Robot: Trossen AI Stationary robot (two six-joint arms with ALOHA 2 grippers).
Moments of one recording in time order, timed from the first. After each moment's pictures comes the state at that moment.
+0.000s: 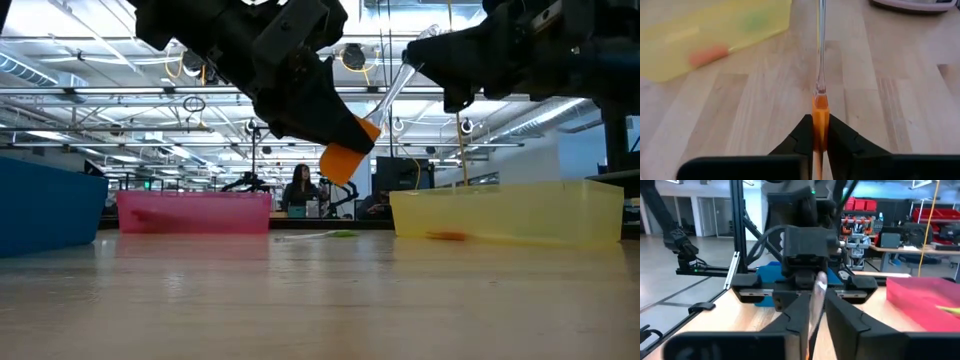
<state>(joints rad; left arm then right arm) -0.27 1.84 1.07 0.14 -0.27 -0.19 0.31 1.59 0.30 1.40 0.23 -0.04</state>
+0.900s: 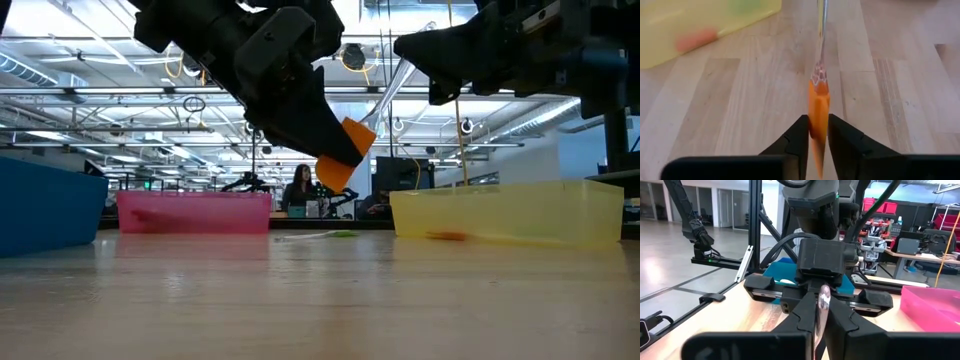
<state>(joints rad) -0.27 1.84 1.07 0.08 -0.21 -0.19 0.27 1.59 0.35 1.33 0.10 -0.10</state>
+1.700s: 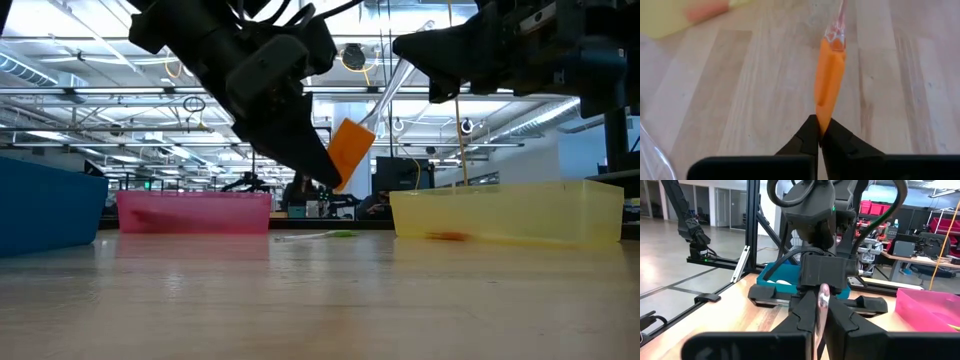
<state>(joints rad) -0.26 1.84 1.07 -0.01 -0.25 -0.24 0.27 1.59 0.35 1.33 0.10 -0.12</state>
